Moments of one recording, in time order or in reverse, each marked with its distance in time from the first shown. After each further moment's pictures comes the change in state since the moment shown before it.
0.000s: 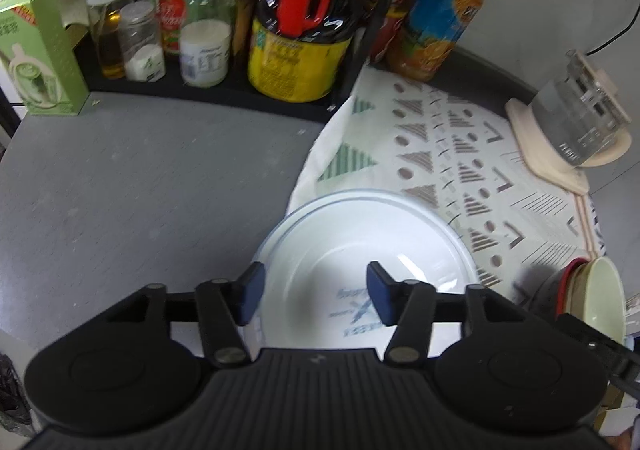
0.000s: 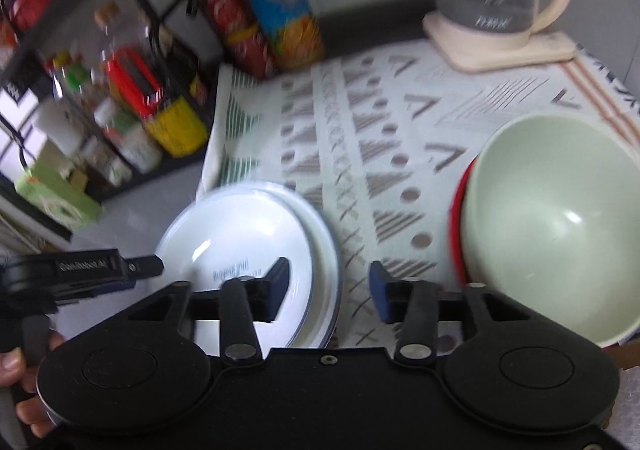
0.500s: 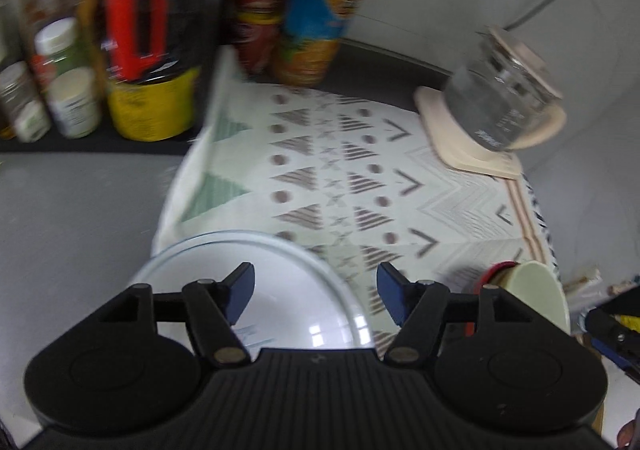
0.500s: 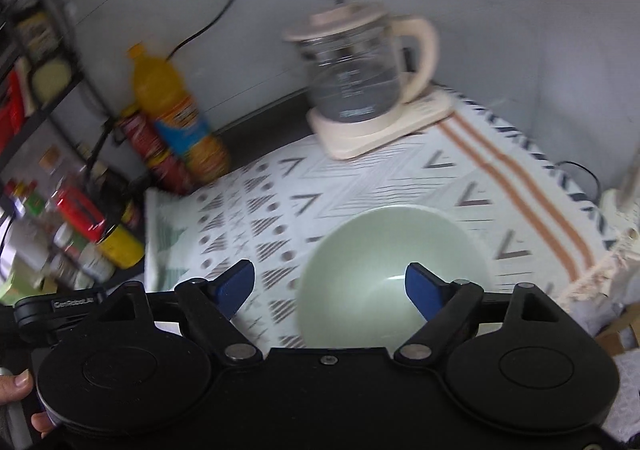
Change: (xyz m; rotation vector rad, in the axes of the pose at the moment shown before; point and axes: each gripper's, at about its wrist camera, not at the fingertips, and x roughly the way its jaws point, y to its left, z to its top) left arm 0.015 -0.090 0.024 0.149 0.020 -0.166; right arm -0.068 -0.089 0.016 0.189 -0.213 -0.151
